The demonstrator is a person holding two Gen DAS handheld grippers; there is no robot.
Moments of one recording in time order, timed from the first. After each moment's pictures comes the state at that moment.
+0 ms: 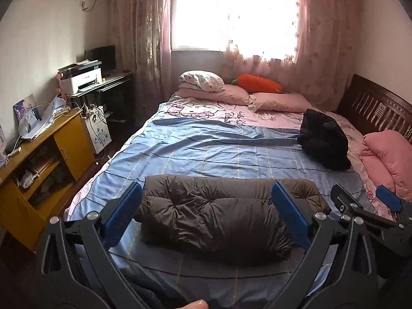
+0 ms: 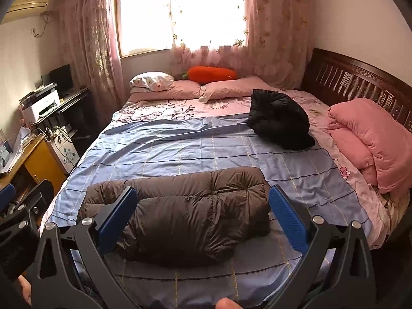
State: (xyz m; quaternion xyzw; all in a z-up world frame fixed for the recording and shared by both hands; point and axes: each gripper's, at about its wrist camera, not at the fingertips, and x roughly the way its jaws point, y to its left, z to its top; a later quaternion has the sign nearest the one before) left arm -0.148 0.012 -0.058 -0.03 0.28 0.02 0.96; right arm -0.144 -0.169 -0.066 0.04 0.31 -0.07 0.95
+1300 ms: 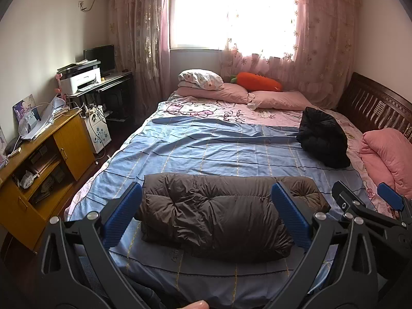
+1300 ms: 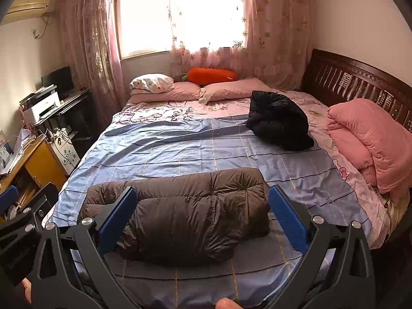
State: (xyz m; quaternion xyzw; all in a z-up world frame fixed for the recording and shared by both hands) left arm -0.148 0.008 -0.058 -0.03 0.28 0.02 0.96; right arm -0.145 -0.169 -0.066 0.04 0.30 -0.07 0.95
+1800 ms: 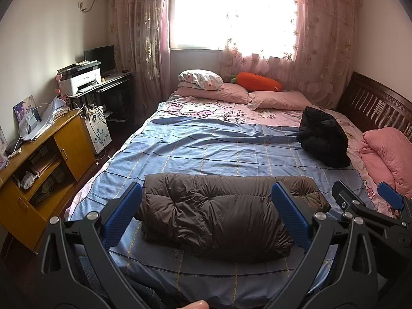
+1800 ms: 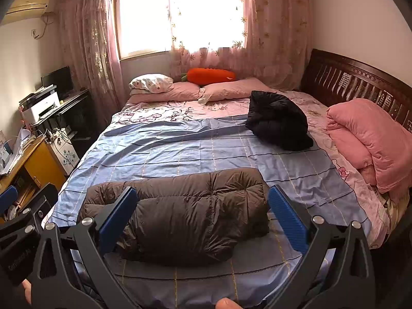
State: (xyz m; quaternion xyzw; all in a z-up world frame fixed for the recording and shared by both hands) left arm -0.147 0.008 -0.057 -0.03 0.28 0.02 0.96; right arm -0.145 -0.169 -0.066 0.04 0.30 -0.07 0.95
